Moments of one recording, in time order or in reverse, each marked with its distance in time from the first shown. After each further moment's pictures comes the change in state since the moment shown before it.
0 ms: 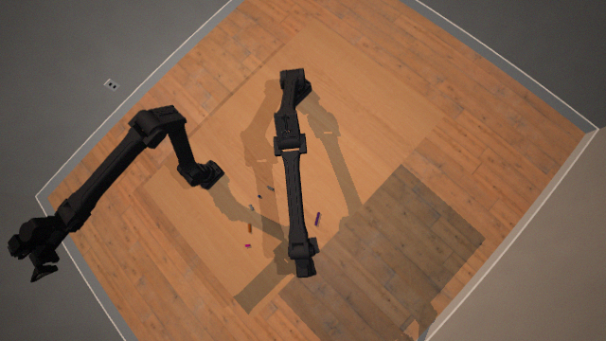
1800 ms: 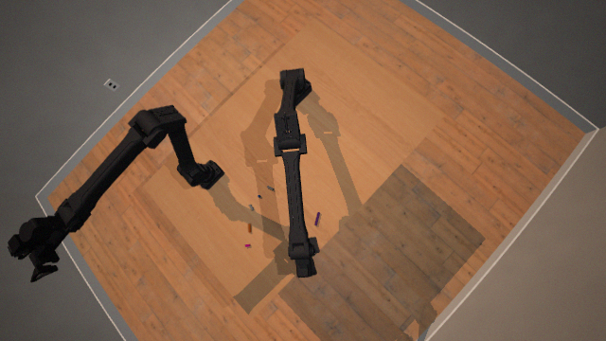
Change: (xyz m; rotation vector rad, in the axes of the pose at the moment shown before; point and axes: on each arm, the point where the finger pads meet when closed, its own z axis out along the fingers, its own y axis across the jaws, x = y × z) left arm 0.001 0.000 0.004 -0.001 0.005 -0.013; right arm 0.000 0.000 0.000 0.000 0.000 0.000
